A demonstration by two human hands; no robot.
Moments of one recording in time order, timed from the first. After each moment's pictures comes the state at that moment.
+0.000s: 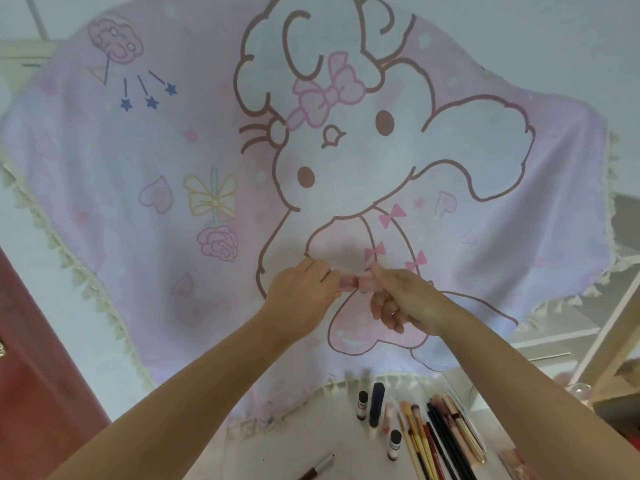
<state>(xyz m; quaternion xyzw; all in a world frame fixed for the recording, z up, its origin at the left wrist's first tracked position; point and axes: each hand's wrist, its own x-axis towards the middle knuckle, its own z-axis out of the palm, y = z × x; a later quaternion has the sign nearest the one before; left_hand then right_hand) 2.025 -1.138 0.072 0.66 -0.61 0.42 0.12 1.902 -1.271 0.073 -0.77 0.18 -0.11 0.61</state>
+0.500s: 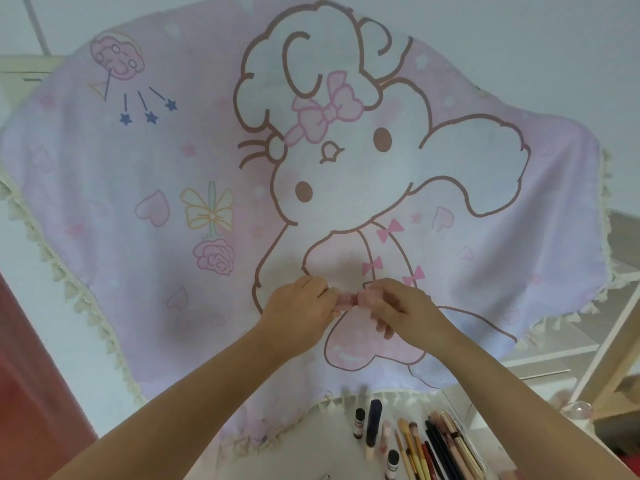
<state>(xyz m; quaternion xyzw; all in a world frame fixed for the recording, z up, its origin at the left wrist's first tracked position) 2.022 -1.136 0.075 0.69 -0.62 0.35 0.13 1.899 -1.274 0.062 -0.88 0.14 -0.24 0.38</state>
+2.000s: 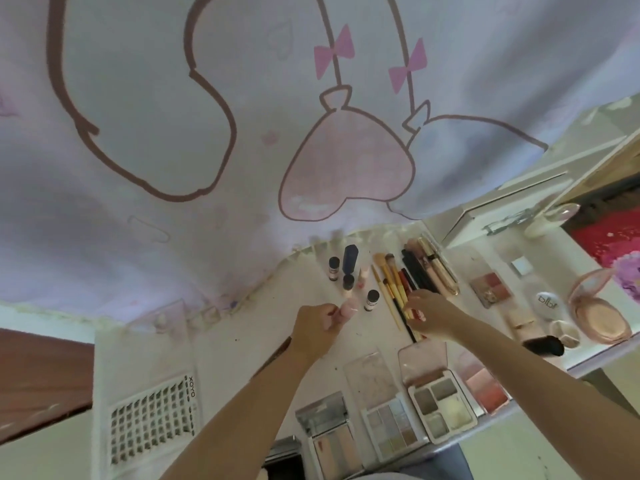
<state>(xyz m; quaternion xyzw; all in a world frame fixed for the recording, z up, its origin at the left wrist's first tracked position) 1.984 -1.168 -0.233 0.81 -0.41 -0.33 0.27 1.814 -1.314 -0.213 -0.87 0.36 0.21 0.27</state>
